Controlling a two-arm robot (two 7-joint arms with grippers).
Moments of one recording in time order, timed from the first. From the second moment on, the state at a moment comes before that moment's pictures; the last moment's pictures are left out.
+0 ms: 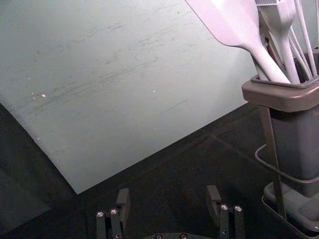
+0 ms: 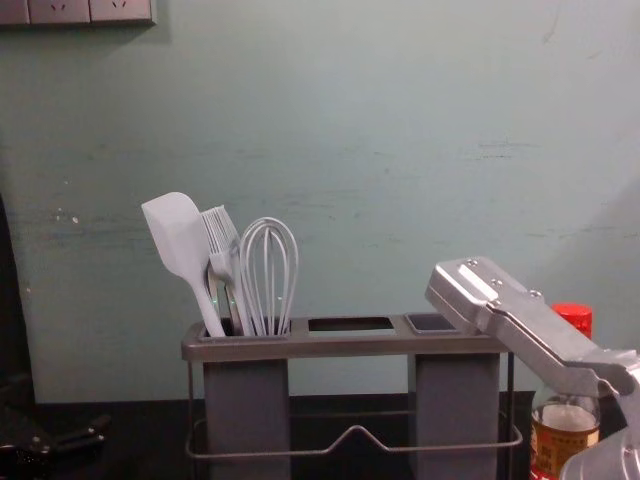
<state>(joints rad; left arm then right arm) -0.20 0.60 0.45 -1.41 -0.25 -0.12 0.03 0.22 0.12 -0.35 -1.63 -0.10 0.95 0.33</state>
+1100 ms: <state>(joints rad) -0.20 0.60 0.45 -1.41 -0.25 -0.12 0.03 0.19 0.11 -0.33 -1.67 -0.16 0.96 0.39</state>
